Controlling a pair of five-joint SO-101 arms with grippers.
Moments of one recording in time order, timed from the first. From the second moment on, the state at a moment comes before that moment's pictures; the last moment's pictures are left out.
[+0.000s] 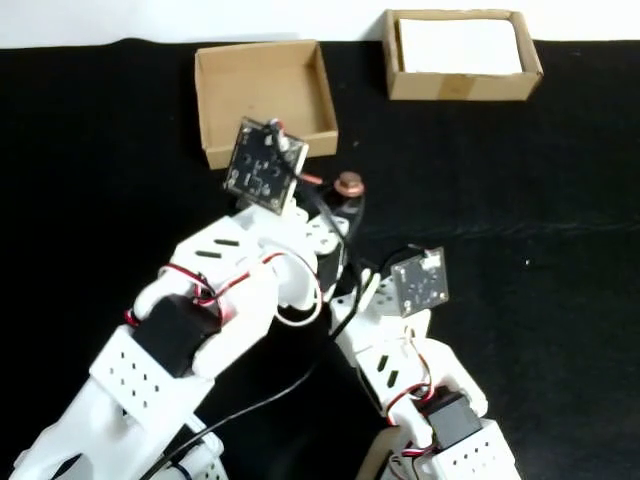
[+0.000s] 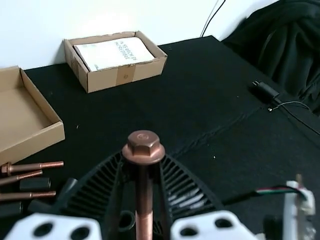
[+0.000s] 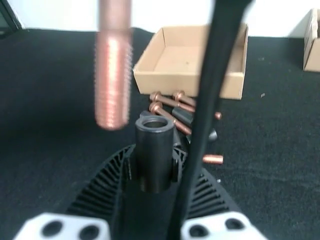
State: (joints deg) left arm 34.7 -48.2 30.1 48.7 16.3; right arm -34.1 -93.1 87.2 30.1 -9.7
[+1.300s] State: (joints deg) left arm 30.7 -37.5 31.8 46.6 16.8; right arm -34.2 -93.0 87.5 29.3 -9.7
